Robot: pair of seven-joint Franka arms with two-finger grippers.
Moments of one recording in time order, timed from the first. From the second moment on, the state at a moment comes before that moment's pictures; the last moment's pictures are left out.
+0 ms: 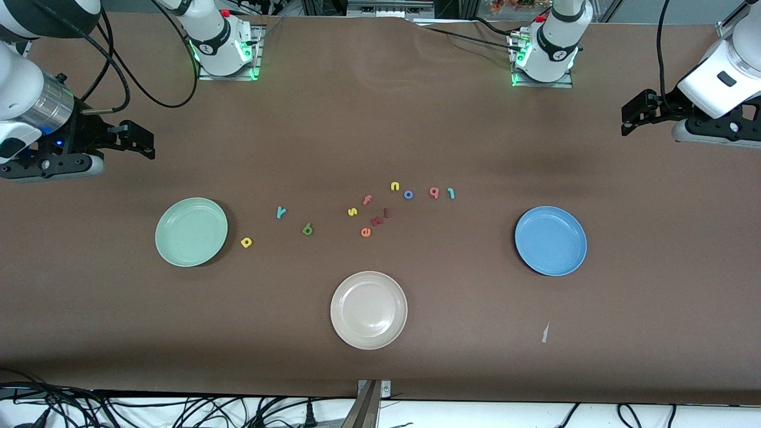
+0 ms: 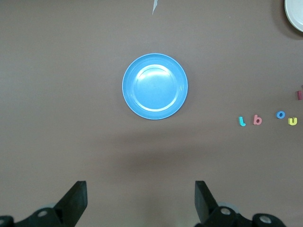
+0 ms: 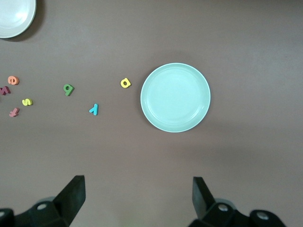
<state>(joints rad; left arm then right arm) 0.07 -0.07 -0.15 -1.68 0.01 1.55 0.04 0.17 0.09 -0.05 -1.56 0.00 1.58 0.01</state>
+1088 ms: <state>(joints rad) 0.07 -0.07 -0.15 -1.68 0.01 1.55 0.04 0.18 0.09 -0.05 -1.56 0.00 1.58 0.01</state>
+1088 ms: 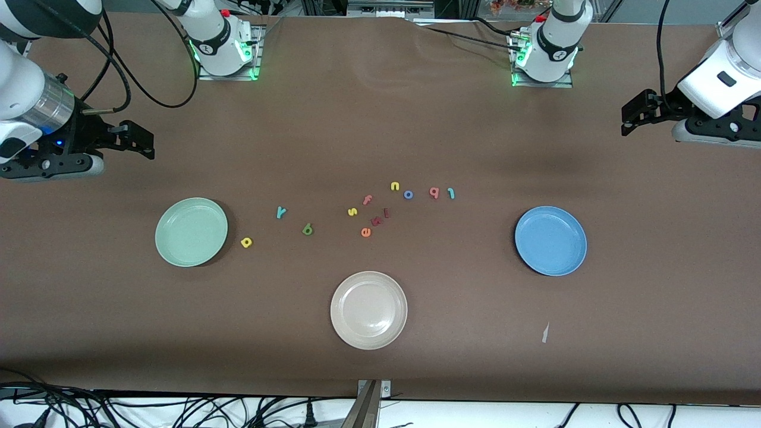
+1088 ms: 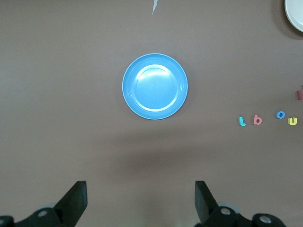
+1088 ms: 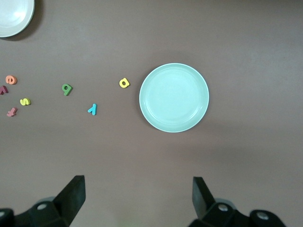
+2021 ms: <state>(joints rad) 0.07 -0.07 -0.15 -1.68 0.01 1.55 0.04 0.18 0.11 -0.05 -1.56 0.00 1.58 0.01</state>
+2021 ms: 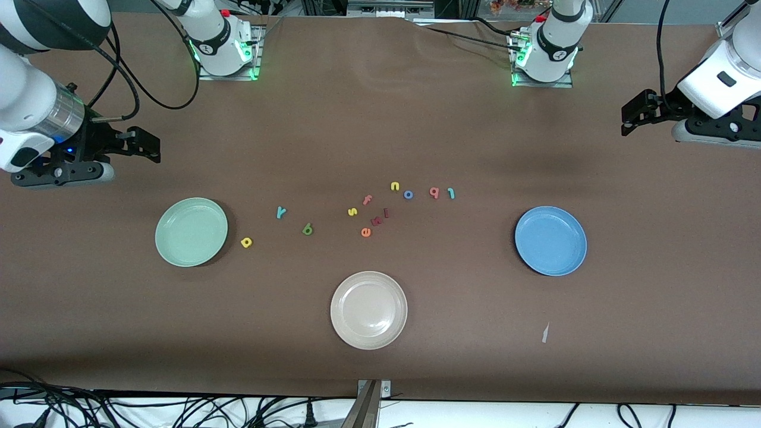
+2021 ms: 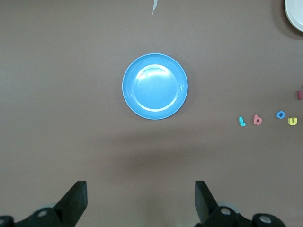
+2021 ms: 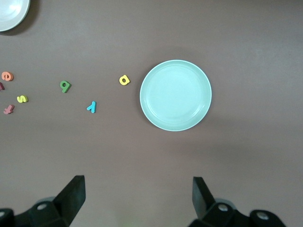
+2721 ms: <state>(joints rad) 0.07 -0.07 -0.15 -1.68 0.01 1.55 0.04 0.20 0.26 -0.04 -1.56 0.00 1.77 0.00</state>
